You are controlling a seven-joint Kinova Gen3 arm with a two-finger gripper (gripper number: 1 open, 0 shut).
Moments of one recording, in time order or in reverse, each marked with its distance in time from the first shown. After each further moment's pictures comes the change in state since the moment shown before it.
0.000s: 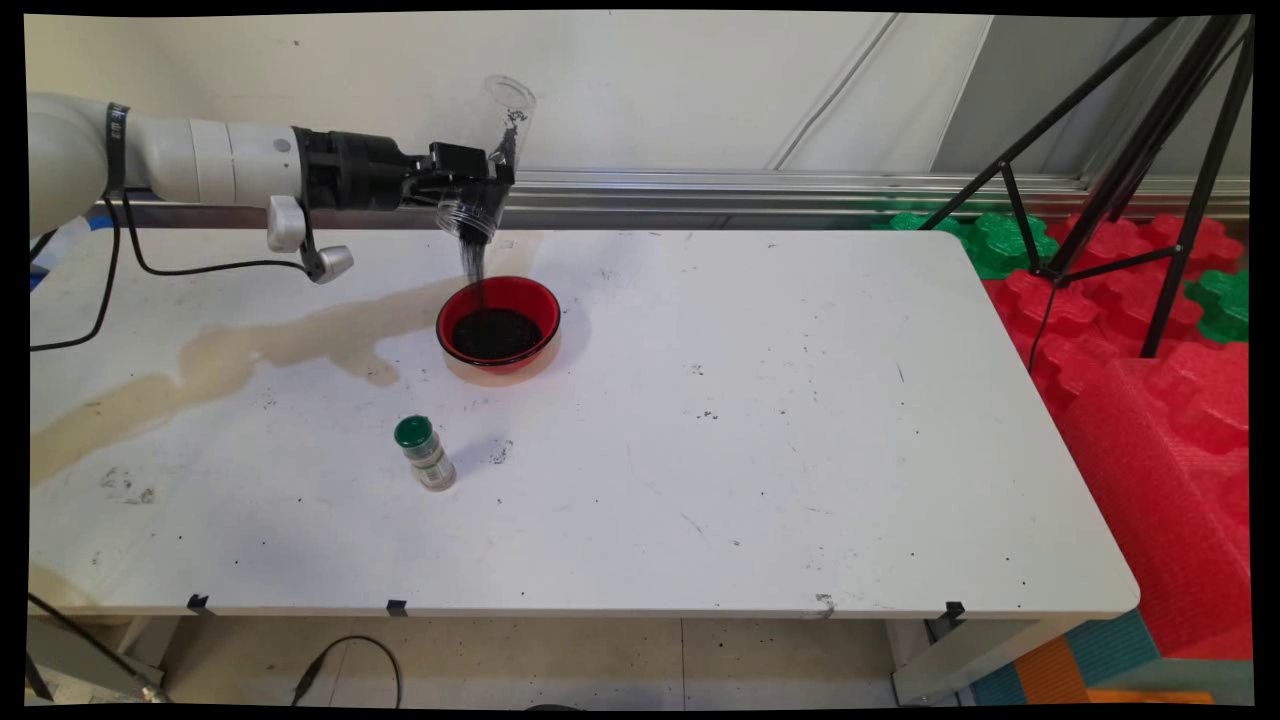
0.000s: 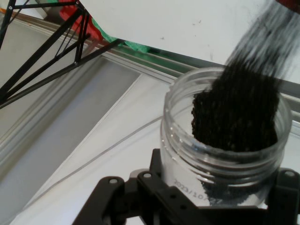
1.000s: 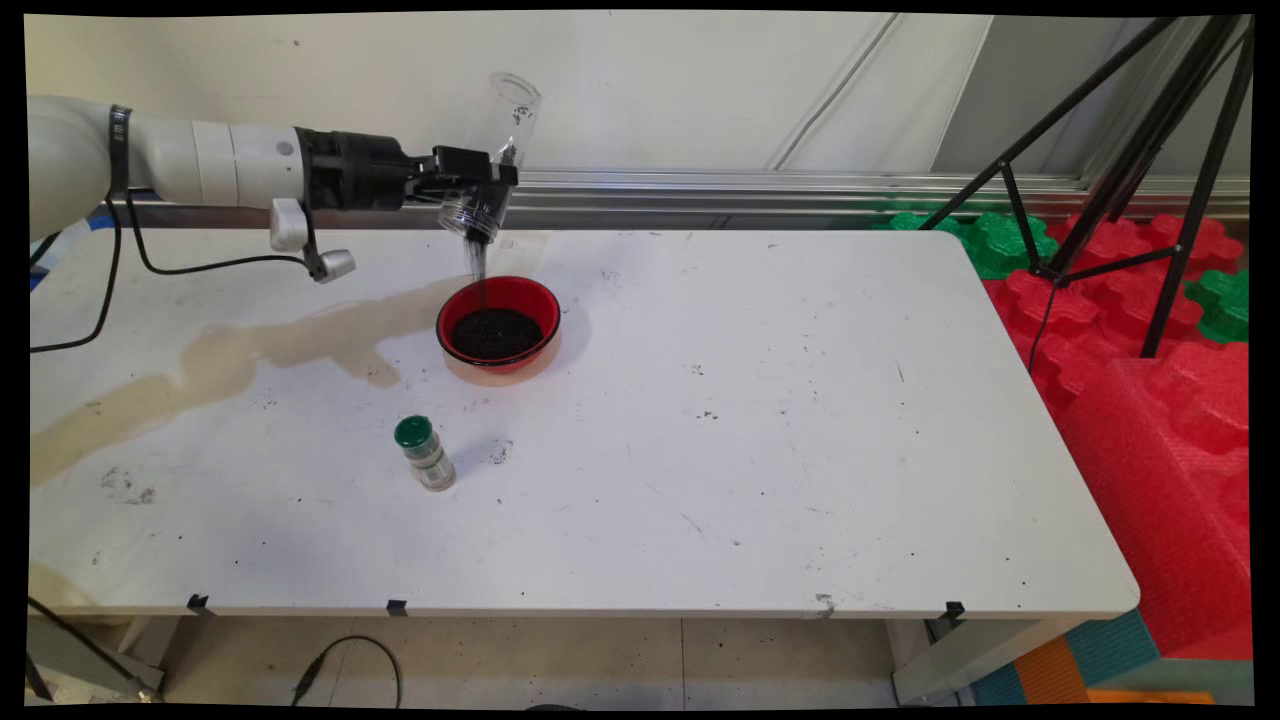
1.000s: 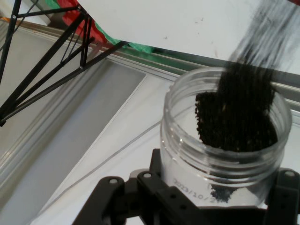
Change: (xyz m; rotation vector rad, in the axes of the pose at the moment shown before) arm 0.002 -0.002 0.002 0.013 -0.004 0.062
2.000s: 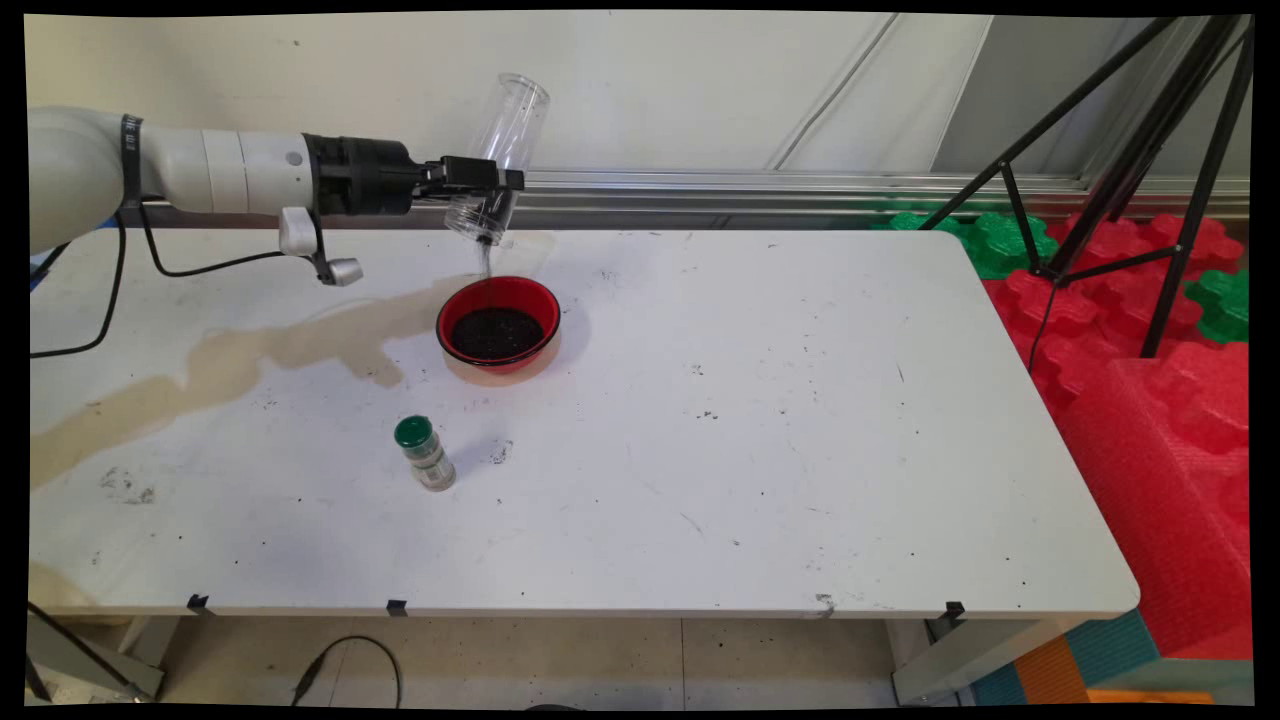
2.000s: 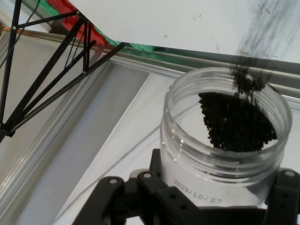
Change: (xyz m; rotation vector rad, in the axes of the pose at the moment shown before) arm 0.006 0.001 0.007 0.010 -0.015 0.087
